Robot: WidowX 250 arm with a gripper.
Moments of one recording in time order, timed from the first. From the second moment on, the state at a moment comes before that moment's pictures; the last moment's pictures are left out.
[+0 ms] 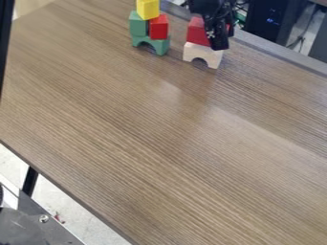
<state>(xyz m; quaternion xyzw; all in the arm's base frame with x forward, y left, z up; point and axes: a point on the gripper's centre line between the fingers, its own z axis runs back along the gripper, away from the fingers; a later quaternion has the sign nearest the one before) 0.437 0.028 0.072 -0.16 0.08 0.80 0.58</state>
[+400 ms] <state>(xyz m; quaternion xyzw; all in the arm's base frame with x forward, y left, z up) 0.438 0.031 0.072 -0.16 0.07 0.80 0.58</state>
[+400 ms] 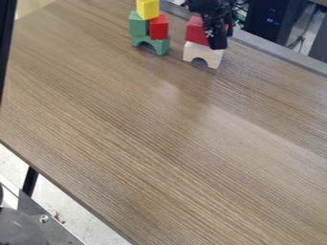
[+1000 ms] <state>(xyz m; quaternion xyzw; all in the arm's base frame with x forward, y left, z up) 0.441 0.039 0.063 -0.17 0.06 0.80 0.57</state>
